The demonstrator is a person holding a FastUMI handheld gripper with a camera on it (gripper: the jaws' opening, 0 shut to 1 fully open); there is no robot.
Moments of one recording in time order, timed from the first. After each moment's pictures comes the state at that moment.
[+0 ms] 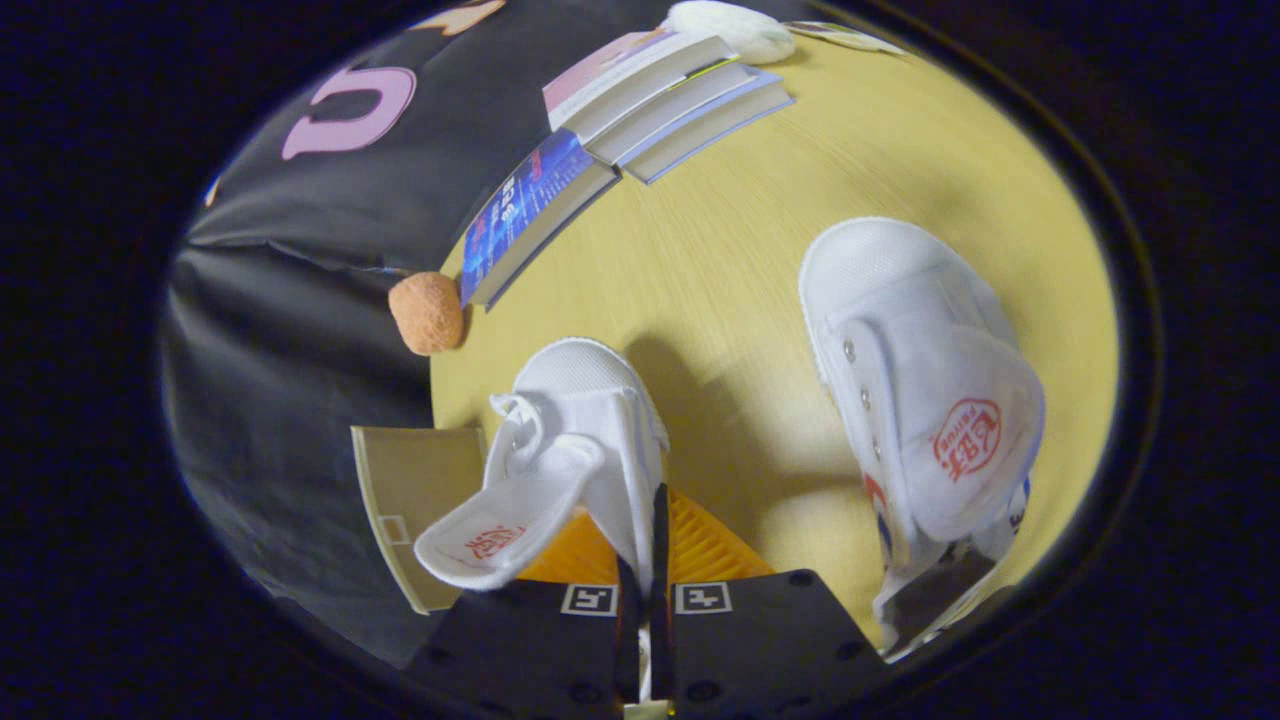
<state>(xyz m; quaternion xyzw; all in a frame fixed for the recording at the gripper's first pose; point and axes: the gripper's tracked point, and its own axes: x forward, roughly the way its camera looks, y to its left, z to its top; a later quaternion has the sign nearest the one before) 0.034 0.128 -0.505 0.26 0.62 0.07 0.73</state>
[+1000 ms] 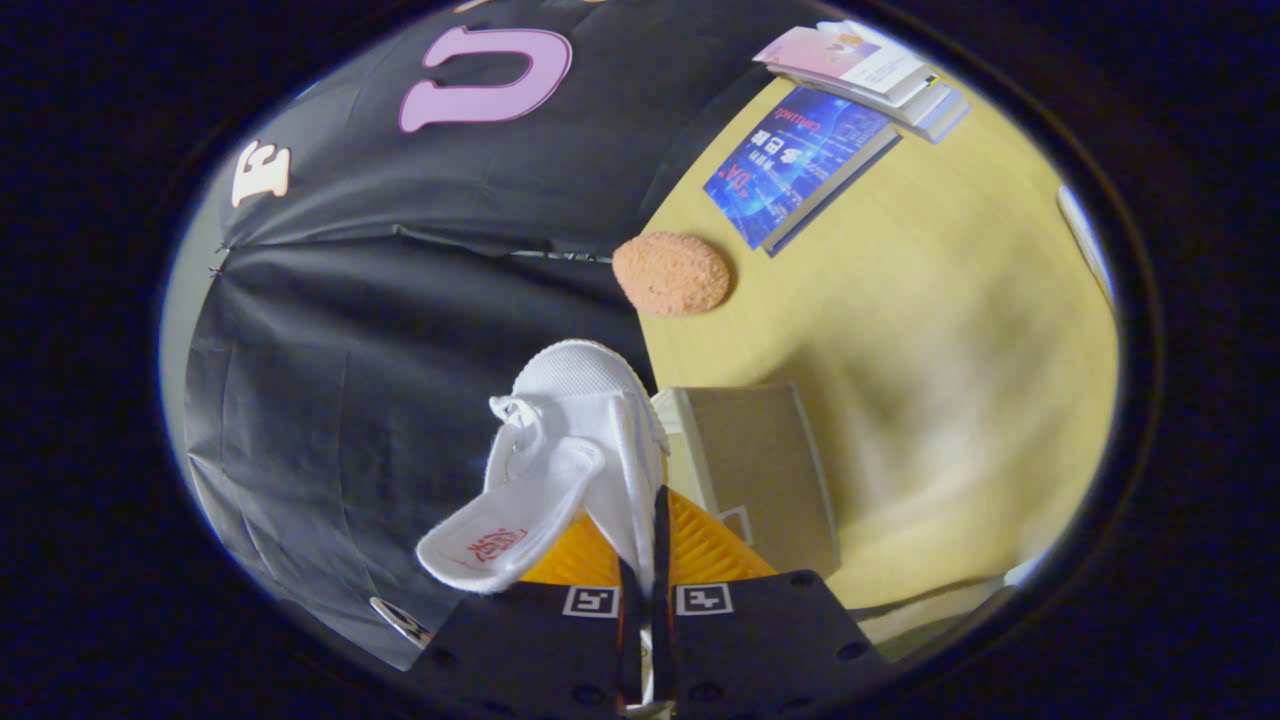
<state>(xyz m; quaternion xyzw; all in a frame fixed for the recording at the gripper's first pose) 0.018 0.427 -0.377 0.37 0.58 0.18 0.70</state>
